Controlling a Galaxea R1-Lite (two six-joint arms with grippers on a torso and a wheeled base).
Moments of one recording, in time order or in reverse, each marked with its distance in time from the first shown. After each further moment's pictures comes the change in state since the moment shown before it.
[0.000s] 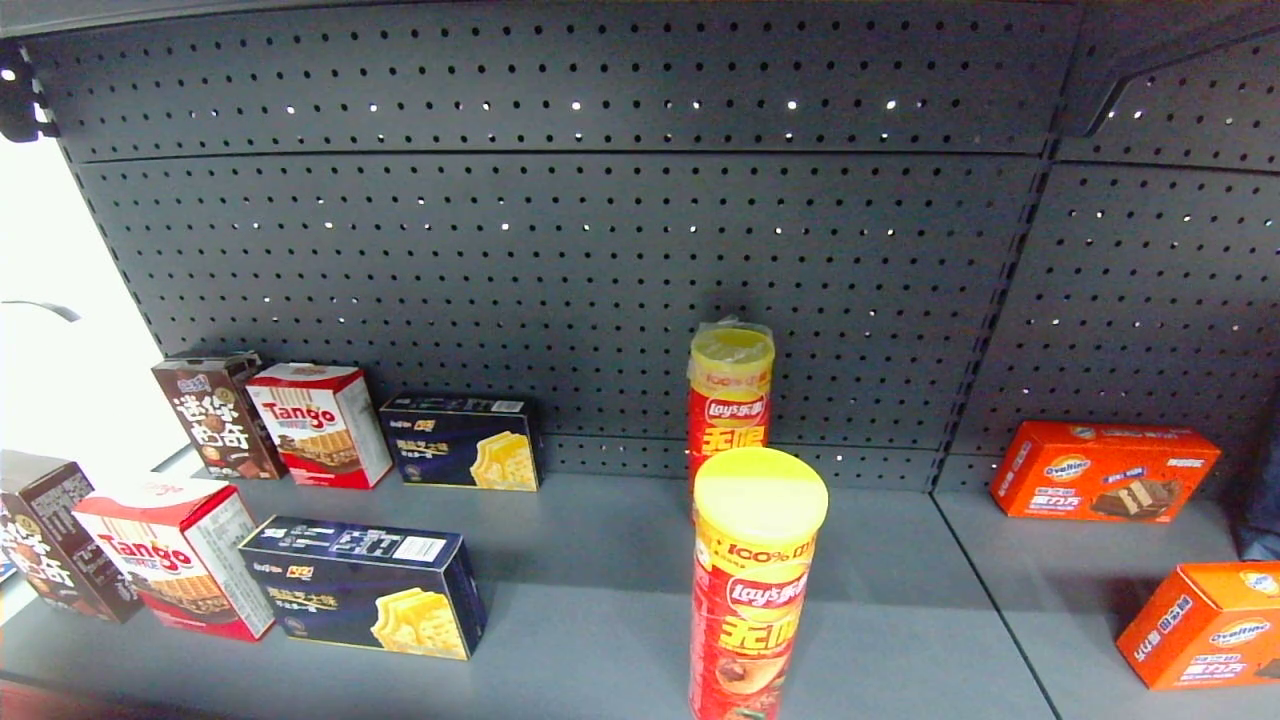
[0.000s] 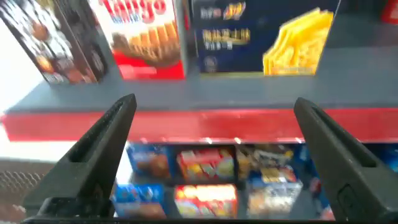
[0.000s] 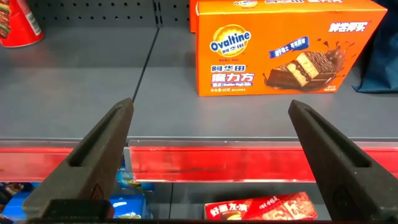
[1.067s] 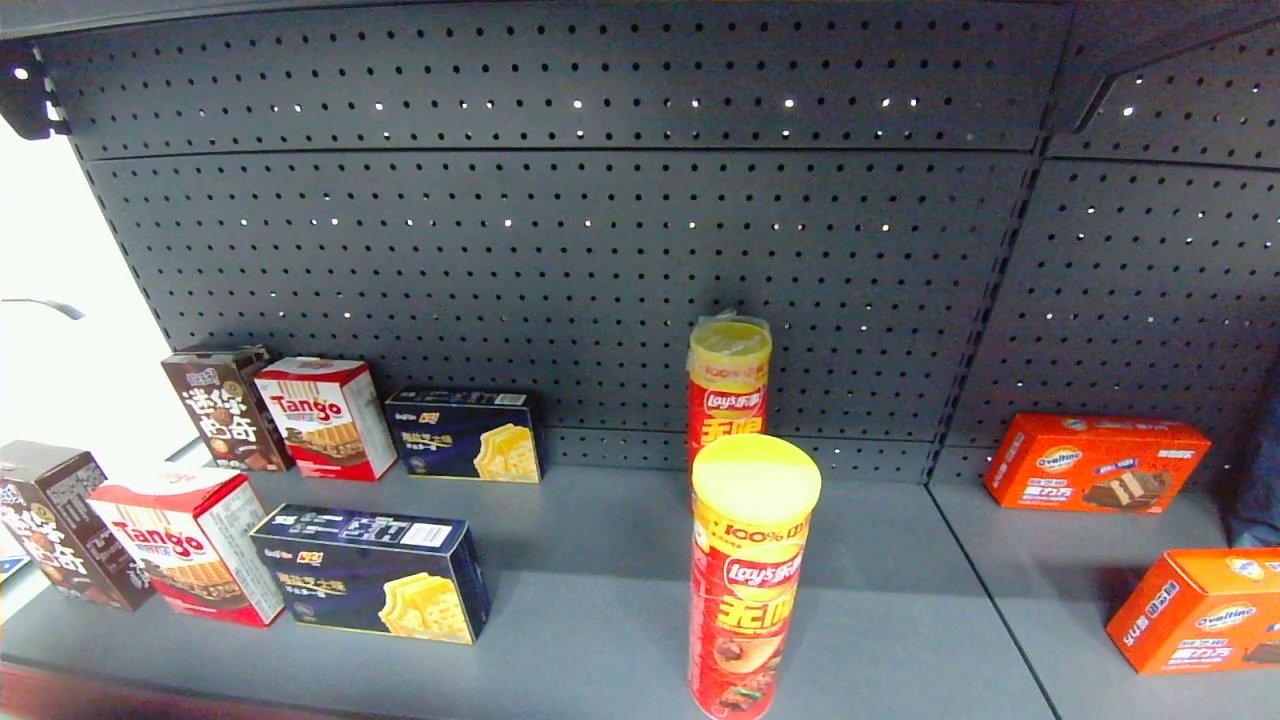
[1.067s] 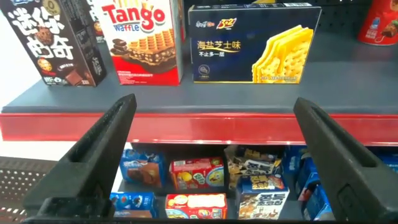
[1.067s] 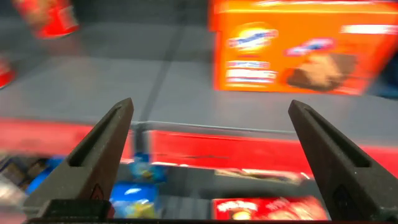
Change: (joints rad) left arm 0.014 -0.044 0.011 -0.004 -0.020 -0.071; right arm 0.140 -0.010 0.000 0.001 0.003 -0.003
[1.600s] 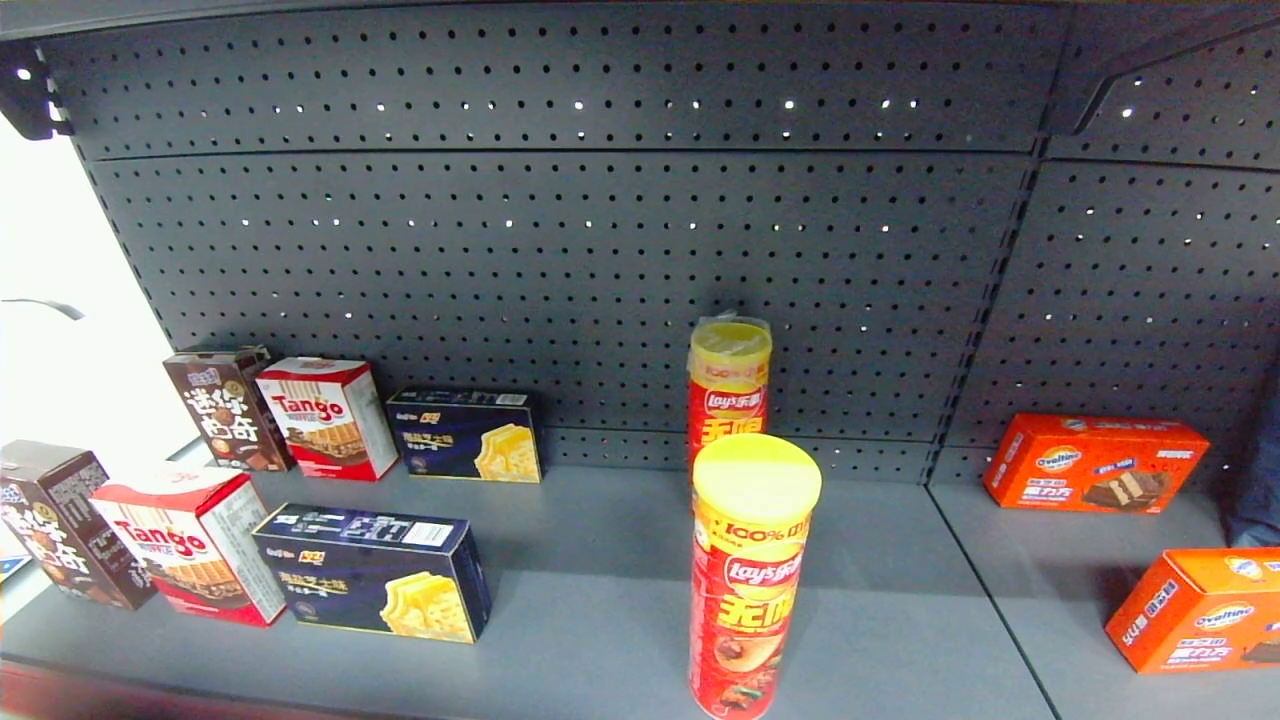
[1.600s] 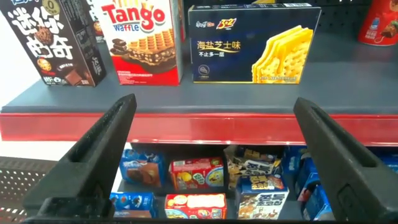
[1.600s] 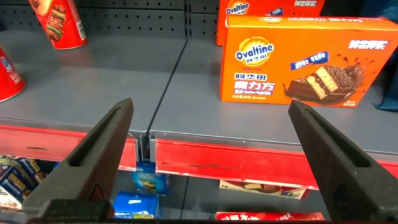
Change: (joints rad) left arm 0.000 0.000 0.000 0.000 0.001 -0.001; right arm -0.019 -0.068 0.000 -0.001 -0.002 0.005
